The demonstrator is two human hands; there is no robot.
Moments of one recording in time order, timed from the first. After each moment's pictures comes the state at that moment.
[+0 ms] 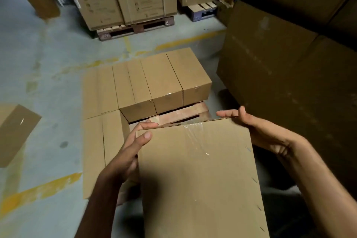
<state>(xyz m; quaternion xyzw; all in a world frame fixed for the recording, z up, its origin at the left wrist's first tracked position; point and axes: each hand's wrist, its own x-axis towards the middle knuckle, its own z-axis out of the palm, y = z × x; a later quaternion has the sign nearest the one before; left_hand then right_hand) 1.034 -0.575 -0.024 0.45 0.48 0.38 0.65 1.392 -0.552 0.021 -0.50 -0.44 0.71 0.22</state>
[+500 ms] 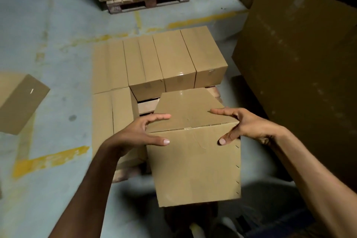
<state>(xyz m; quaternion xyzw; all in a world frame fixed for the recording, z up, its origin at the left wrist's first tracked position) 0.974 -0.560 -0.074 0.59 0.53 0.16 0.59 1.339 -0.530 -0.067 -0.50 -0.57 0.64 0.10</state>
